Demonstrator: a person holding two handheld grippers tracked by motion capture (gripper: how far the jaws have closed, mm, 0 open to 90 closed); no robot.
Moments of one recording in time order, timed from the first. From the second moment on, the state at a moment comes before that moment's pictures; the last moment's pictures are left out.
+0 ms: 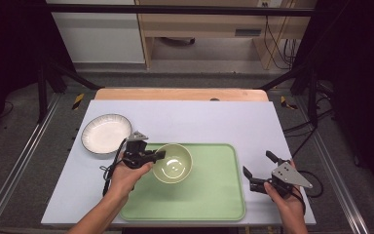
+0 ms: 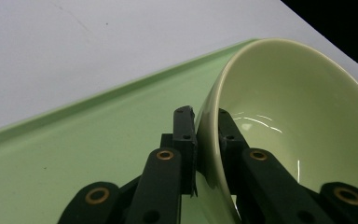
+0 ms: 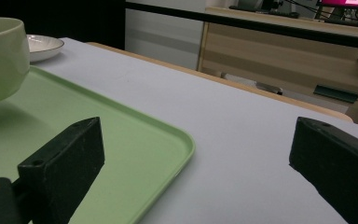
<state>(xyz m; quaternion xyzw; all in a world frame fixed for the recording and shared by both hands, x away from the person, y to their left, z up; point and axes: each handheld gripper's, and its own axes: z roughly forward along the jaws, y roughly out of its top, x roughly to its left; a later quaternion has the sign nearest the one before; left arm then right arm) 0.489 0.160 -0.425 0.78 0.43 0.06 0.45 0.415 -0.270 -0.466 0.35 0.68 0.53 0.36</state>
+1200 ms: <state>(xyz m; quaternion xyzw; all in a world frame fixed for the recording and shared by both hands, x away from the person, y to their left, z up) 0.484 0.153 -0.444 0.79 0.43 0.04 0.43 0.415 -0.270 -0.466 0.36 0.68 0.53 0.36</state>
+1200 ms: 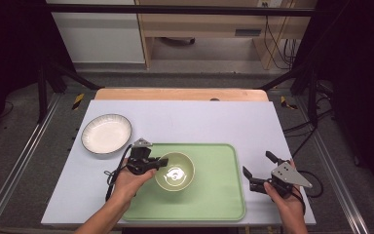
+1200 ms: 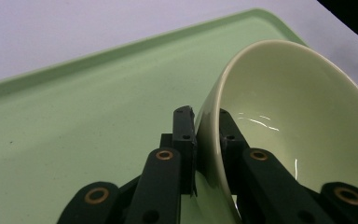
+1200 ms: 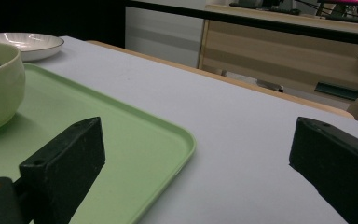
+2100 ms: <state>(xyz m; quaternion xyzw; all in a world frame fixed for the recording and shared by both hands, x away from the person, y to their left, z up) 0.485 0.151 -0.453 0.79 0.44 0.02 0.42 0.415 -0.270 -0.467 0.36 0.68 0.53 0.36</state>
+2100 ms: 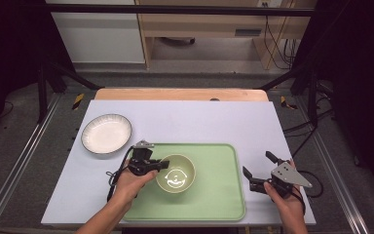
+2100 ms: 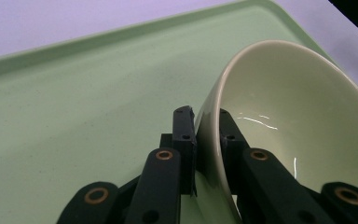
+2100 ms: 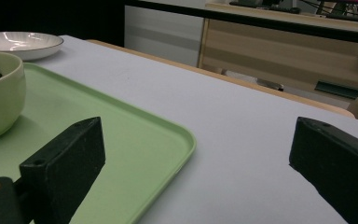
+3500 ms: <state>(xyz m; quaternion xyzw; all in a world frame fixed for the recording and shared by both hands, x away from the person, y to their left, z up) 0.493 0.151 -0.456 0.79 0.45 0.00 0.42 0.415 -0.270 -0.467 0.36 0.68 0.53 0.35</state>
